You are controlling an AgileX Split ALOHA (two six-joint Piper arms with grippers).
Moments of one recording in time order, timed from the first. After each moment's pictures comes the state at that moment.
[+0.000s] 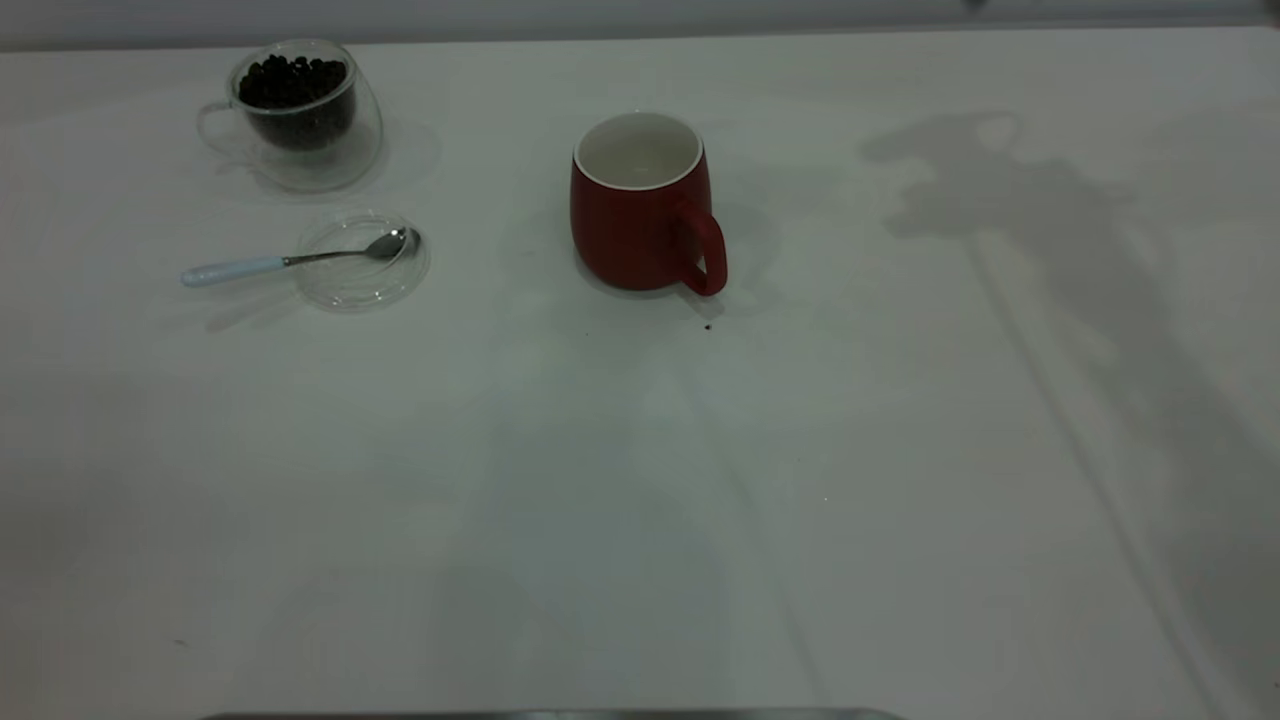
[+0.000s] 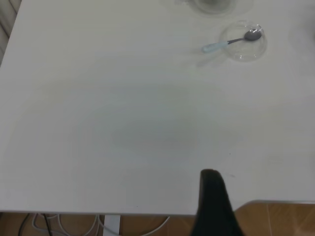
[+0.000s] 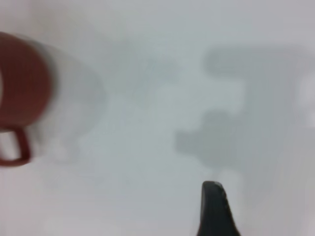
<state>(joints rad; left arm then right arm) 0.00 -0.02 -0.49 0.02 1.14 -0.04 0.17 2.22 -1.87 0.20 0.93 -0.33</state>
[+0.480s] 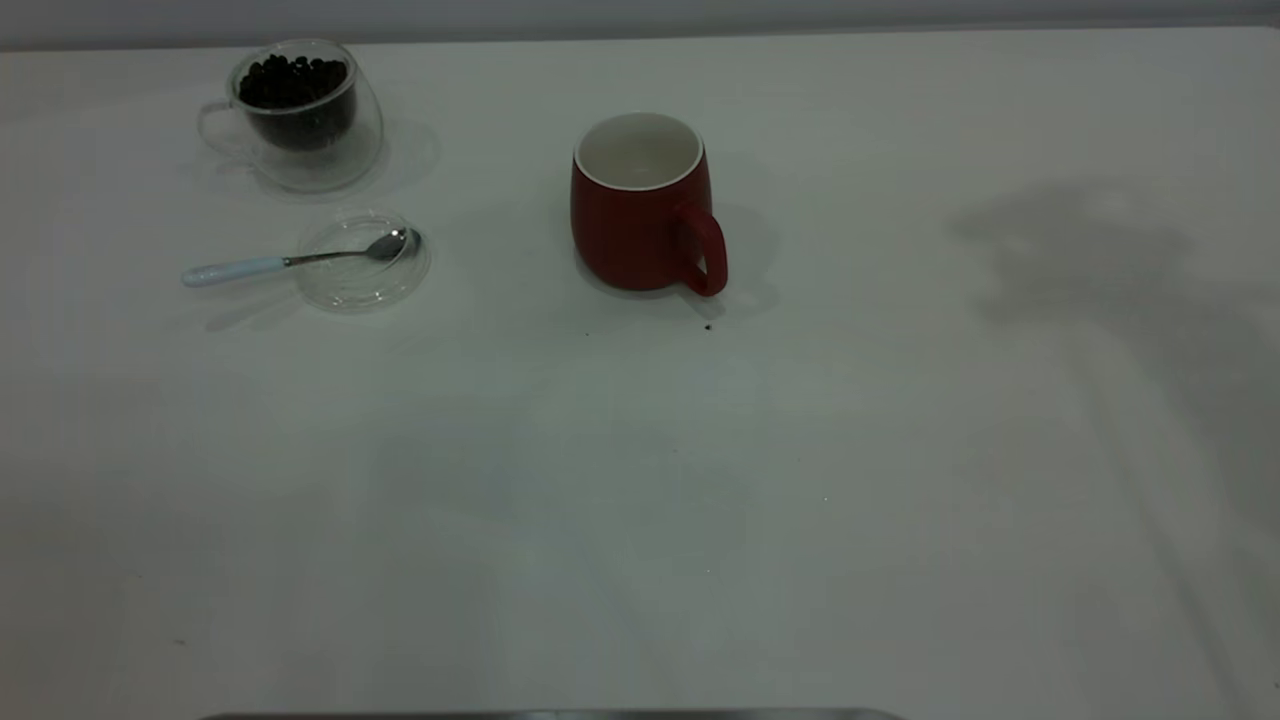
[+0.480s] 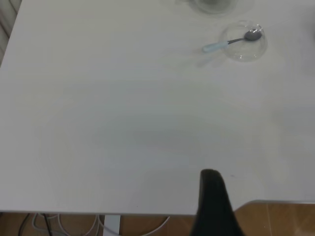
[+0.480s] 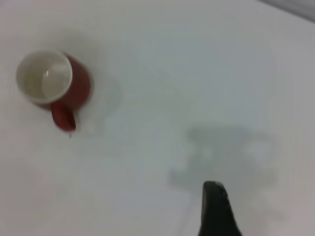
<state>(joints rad) 0.00 -0.02 -0.49 0.02 1.14 -0.04 0.11 1.65 -1.57 0.19 1.02 -0.33</state>
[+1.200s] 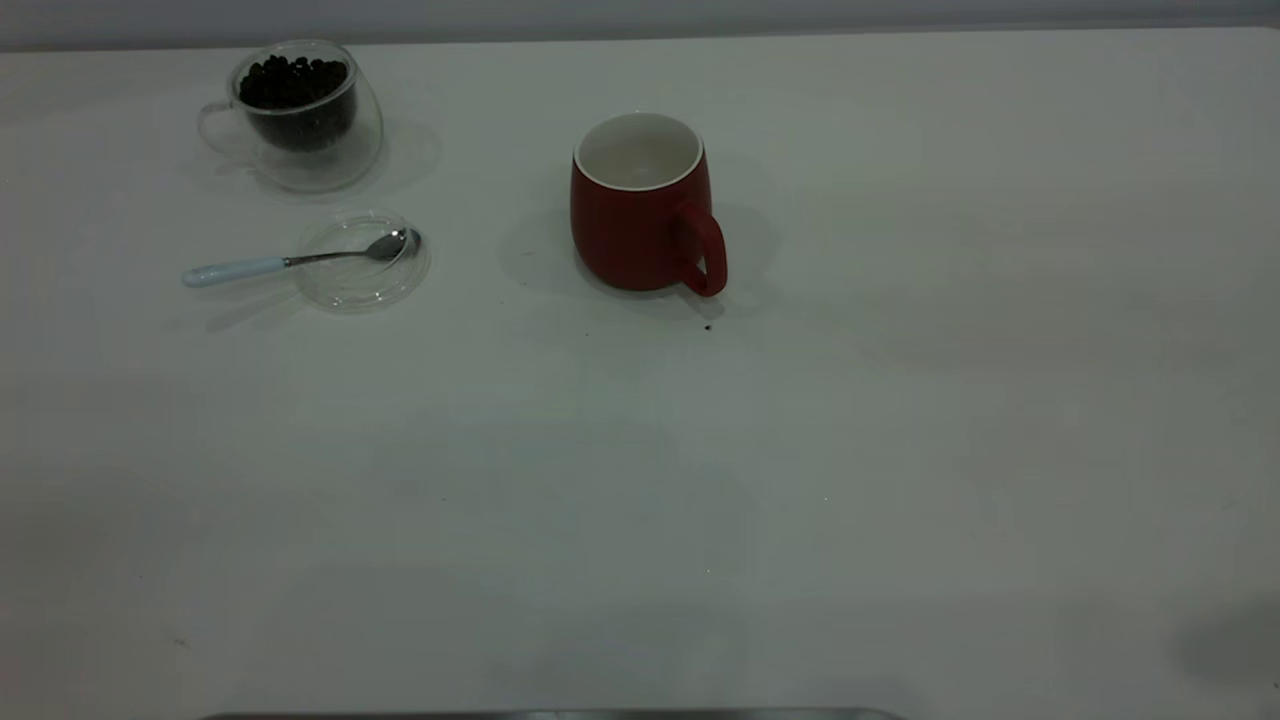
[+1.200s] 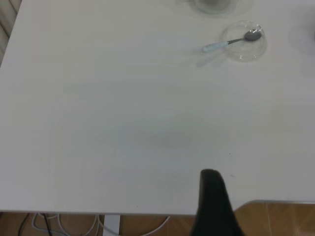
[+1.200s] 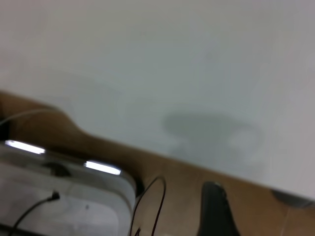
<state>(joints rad) 0.00 -0.02 -0.49 0.02 1.14 -0.04 0.10 0.79 -0.63 0.07 1.07 -0.20</state>
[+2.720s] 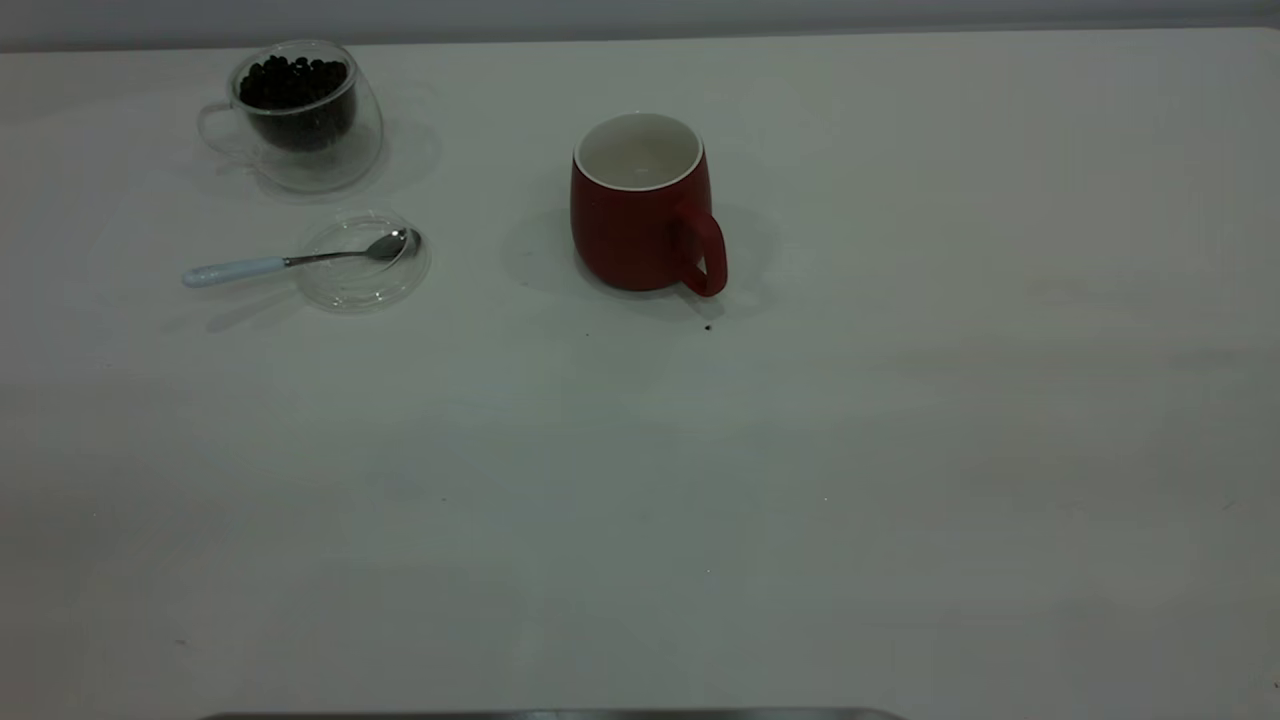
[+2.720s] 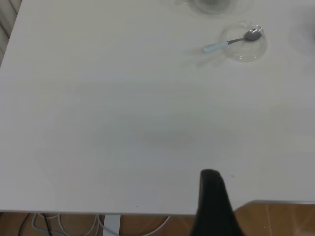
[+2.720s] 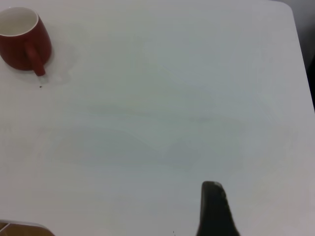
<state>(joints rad) 0.00 -0.02 -0.49 0.02 1.14 -0.04 0.03 -0.02 -0.47 0.05 1.13 -0.08</state>
